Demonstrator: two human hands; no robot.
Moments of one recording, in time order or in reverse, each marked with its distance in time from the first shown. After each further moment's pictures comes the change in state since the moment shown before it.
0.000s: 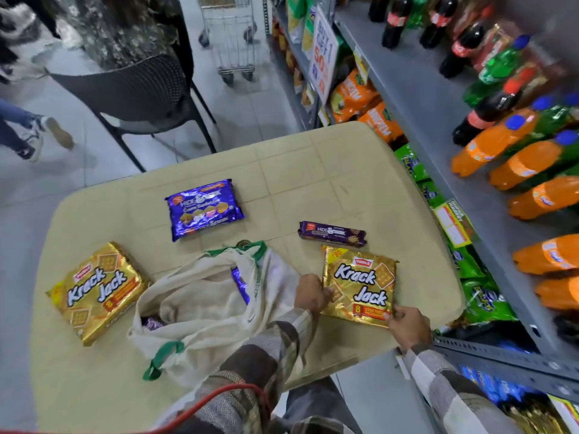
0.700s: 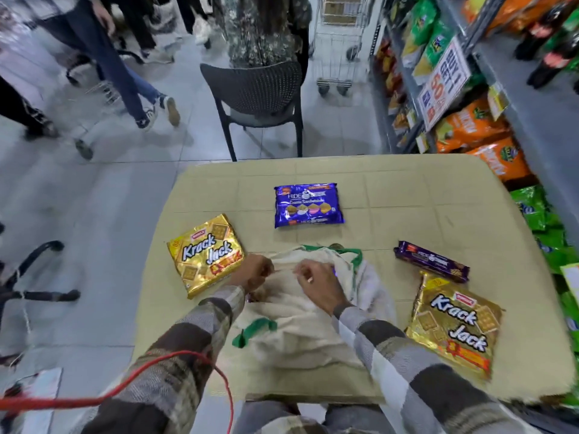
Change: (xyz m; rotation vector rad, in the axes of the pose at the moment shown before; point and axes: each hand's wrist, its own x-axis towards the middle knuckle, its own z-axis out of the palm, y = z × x) left_hand -0.048 -0.244 -0.251 0.289 0.121 0.038; right_hand -0.163 -0.300 0.172 0.083 -0.399 -0.954
